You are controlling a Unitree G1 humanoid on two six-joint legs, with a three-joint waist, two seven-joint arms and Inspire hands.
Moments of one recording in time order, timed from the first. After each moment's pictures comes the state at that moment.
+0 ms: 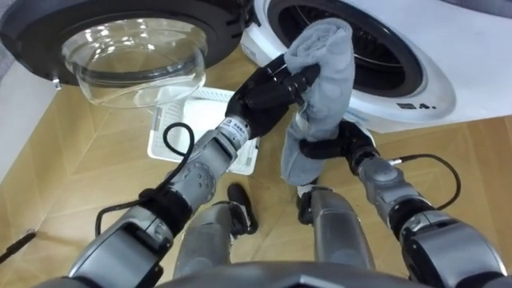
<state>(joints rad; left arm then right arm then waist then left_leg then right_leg) -0.30 0.10 -0.57 0.69 -1.23 -0.11 -0.33 -0.34 -0.19 0.25 1.20 0.15 -0.17 0.02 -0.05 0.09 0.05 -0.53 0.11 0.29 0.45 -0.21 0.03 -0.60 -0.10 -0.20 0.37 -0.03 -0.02</state>
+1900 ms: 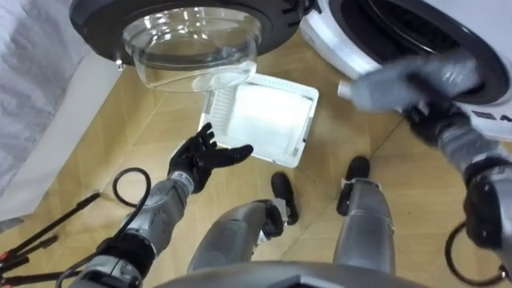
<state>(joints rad) -0.05 0.19 -0.32 0.69 -0.67 -0.01 -0.02 -0.64 -0.49 -0.12 1.30 1.13 0.09 0.06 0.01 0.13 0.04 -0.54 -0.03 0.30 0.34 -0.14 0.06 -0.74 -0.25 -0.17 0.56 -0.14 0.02</state>
